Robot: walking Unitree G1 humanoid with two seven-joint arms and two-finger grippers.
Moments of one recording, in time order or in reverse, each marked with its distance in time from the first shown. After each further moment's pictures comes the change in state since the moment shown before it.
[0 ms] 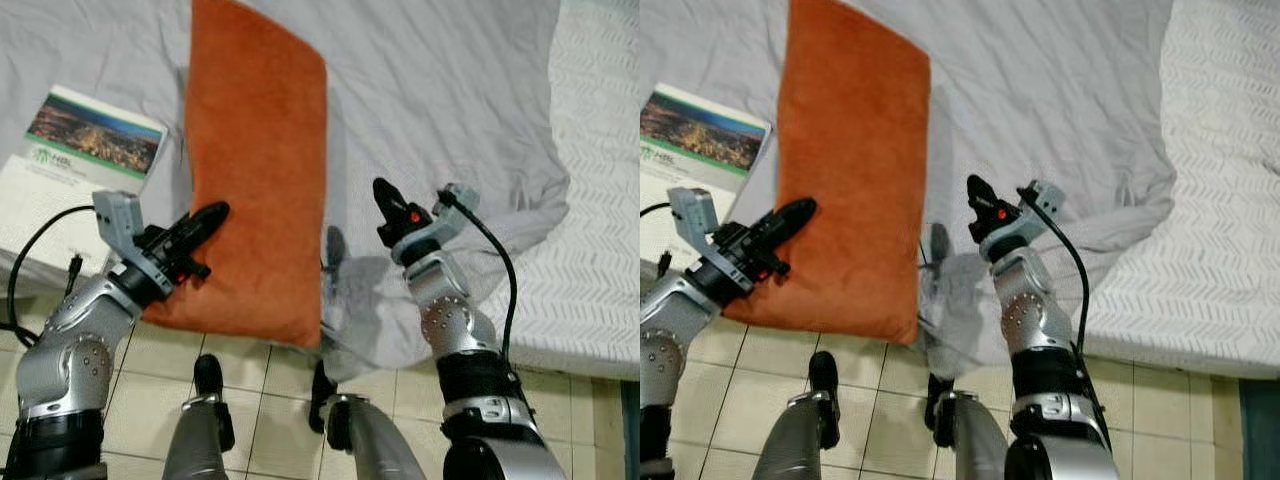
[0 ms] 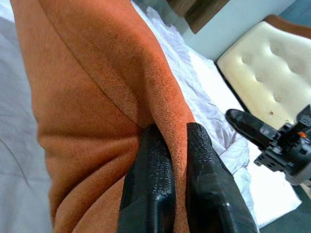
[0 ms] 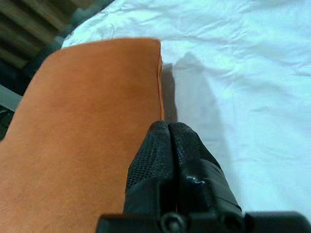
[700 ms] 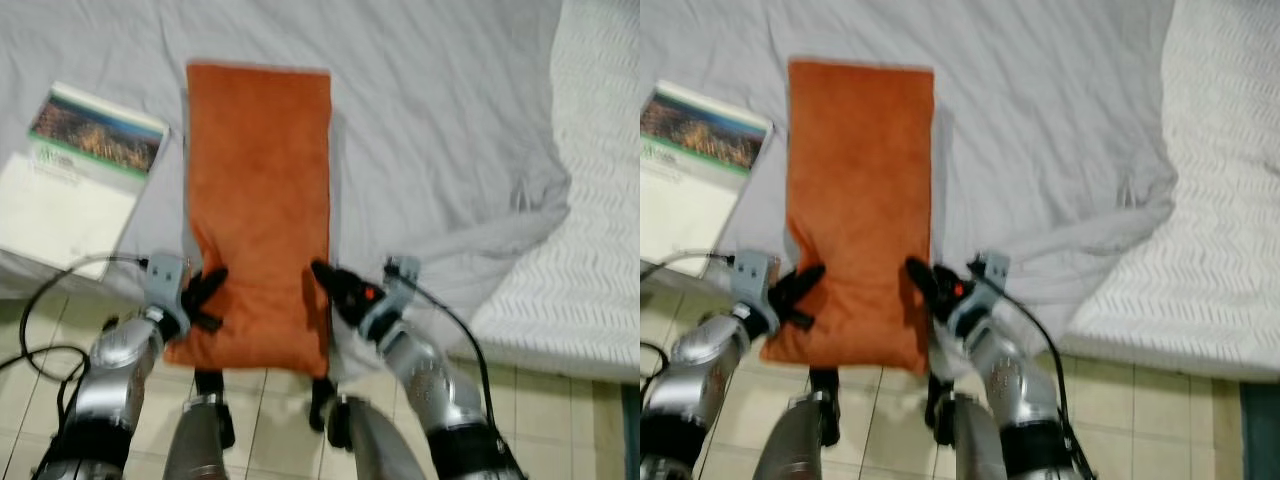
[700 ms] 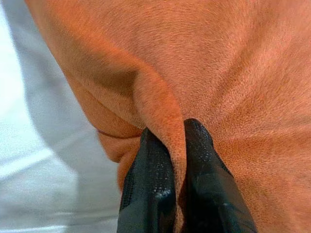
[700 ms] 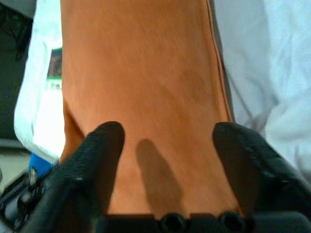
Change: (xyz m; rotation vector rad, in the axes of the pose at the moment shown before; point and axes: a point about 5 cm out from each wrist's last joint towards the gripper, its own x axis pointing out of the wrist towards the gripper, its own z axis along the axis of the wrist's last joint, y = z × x) left arm -0.008 0.039 -0.091 0.376 0.350 0.263; right arm -0.054 0.005 -0.088 0.056 0.379 0.040
